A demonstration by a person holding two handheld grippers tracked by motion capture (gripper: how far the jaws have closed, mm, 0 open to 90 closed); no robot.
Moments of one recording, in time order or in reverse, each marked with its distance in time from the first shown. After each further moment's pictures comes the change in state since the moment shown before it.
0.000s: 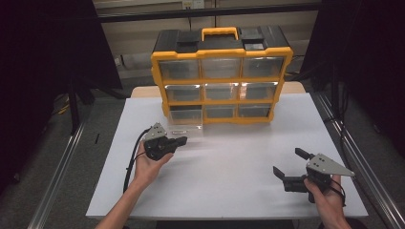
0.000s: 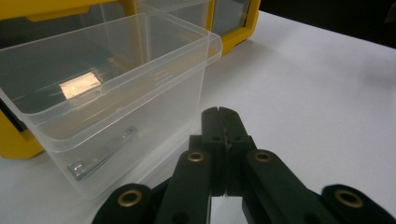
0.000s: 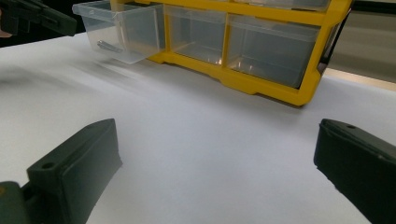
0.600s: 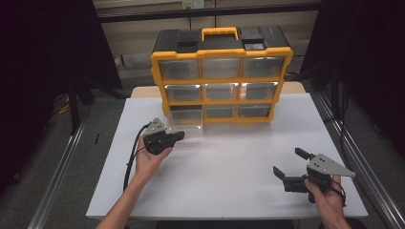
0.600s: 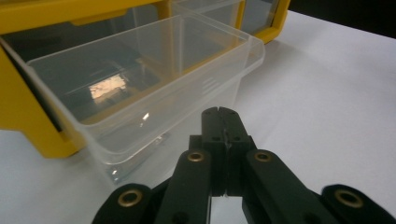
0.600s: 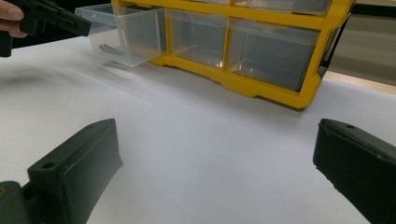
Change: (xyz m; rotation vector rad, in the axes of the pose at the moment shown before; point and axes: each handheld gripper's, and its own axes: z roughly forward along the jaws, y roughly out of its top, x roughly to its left) left arm 0.014 0.004 0.005 0.007 0.071 -0.011; right arm 0.001 0.001 -0.001 -0.010 0.000 0.000
